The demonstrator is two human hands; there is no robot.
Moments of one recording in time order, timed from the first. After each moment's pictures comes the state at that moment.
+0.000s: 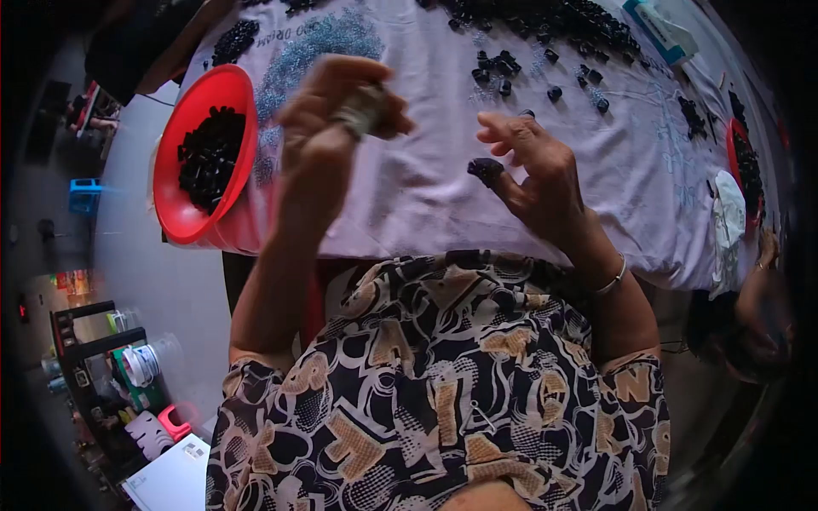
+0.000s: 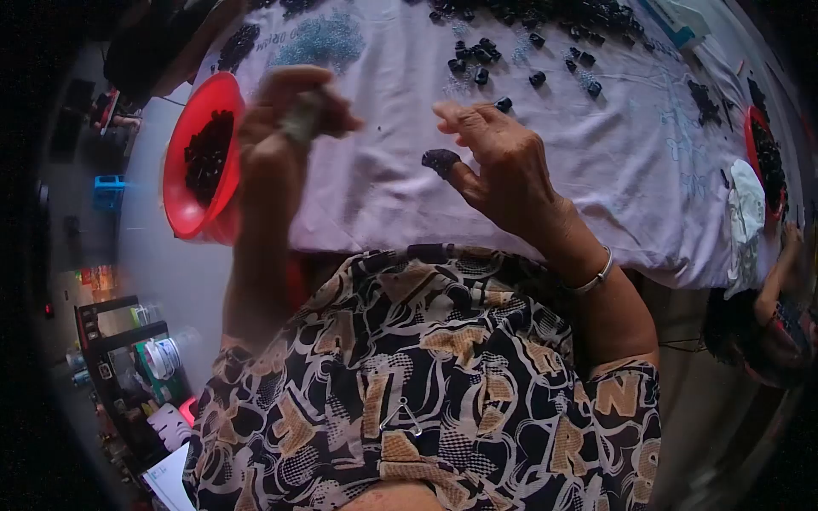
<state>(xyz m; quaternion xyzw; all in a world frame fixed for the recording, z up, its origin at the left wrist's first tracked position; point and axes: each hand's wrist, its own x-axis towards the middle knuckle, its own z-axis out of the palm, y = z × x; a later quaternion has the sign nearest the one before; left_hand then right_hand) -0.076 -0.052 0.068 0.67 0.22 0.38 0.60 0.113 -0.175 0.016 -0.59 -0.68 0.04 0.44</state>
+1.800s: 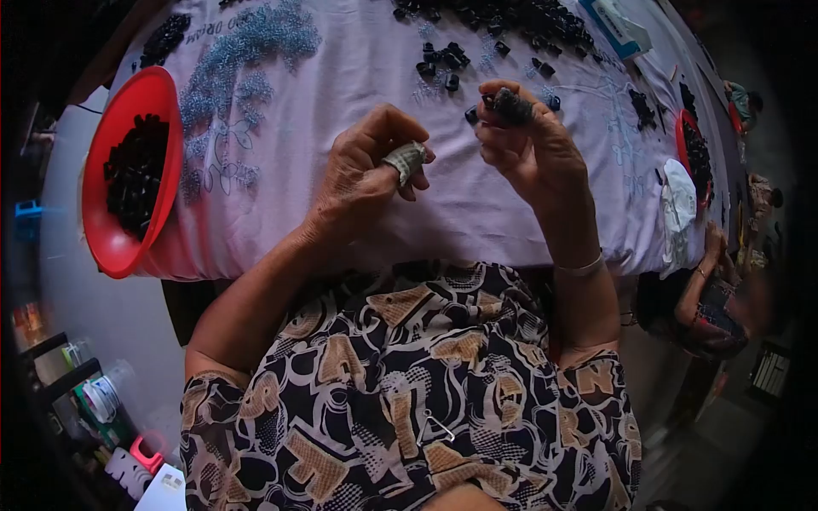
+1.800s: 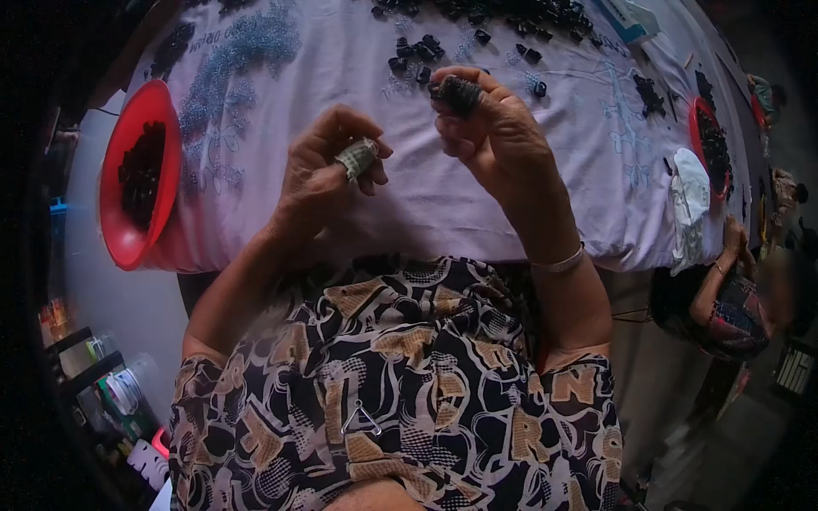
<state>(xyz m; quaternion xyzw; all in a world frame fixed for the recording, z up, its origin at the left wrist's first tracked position) -0.036 -0.076 0.003 0.58 0.20 0.22 0.76 0.162 -0.173 0.021 -0.32 -0.23 0.61 0.69</state>
